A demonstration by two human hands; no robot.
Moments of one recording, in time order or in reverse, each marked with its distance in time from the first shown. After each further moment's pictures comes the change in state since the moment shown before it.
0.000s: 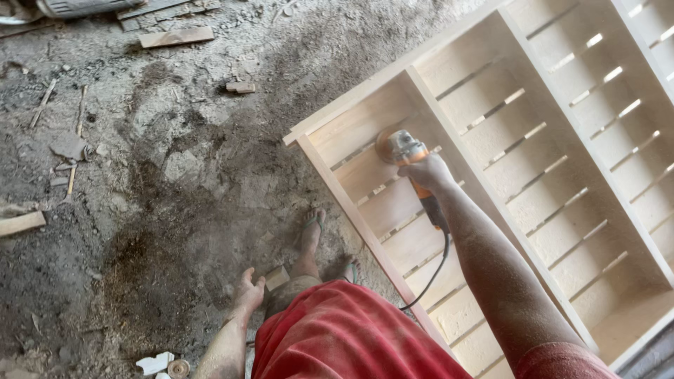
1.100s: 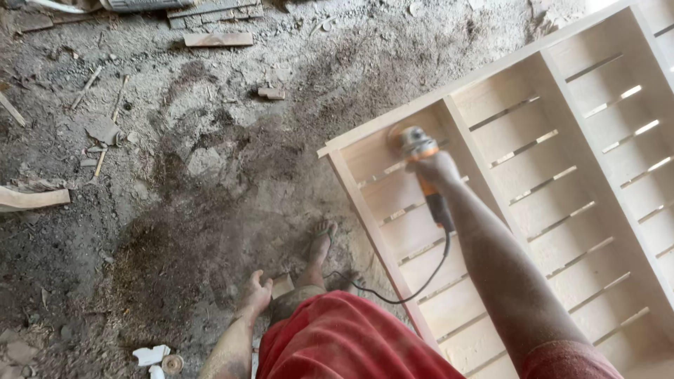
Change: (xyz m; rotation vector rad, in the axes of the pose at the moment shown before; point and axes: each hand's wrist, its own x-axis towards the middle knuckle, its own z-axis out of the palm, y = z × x) left_hand 0.007 0.004 -0.006 -0.074 0.099 0.044; right_hand 0.053 -0.054 0.008 0.141 -0.006 -0.037
